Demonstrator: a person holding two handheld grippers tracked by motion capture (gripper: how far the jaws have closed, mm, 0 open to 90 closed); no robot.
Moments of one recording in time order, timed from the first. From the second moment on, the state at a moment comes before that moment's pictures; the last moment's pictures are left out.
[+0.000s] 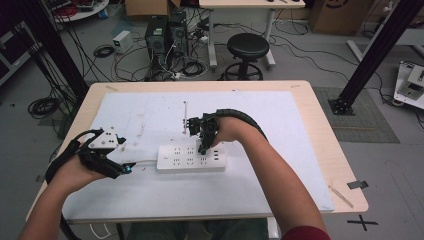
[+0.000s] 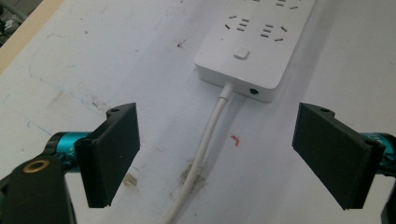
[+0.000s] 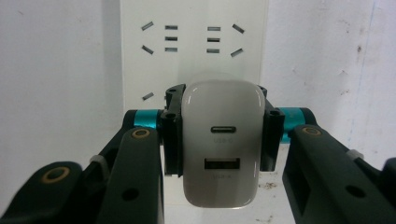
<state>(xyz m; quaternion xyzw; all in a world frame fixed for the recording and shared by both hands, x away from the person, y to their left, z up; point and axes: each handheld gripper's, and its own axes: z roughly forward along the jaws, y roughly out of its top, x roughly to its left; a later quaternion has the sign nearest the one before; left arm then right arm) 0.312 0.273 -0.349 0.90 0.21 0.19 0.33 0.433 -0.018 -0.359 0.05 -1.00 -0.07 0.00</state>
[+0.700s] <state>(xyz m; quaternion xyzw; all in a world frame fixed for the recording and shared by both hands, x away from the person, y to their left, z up) 0.313 0.266 -0.349 0.90 0.21 0.19 0.33 0.427 -0.011 -0.368 0.05 -1.00 -0.04 -0.01</state>
